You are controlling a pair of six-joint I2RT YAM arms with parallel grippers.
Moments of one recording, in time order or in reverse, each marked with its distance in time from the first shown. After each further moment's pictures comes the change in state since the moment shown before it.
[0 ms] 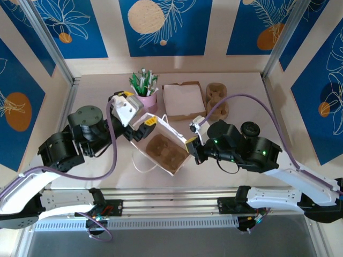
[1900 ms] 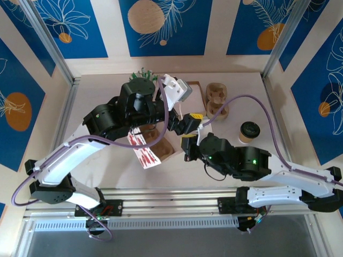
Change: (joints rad) left arm -0.018 0.467 0.414 -0.034 0.344 -0.215; right arm 0.214 -0.016 -0.122 0.259 0.442 0.354
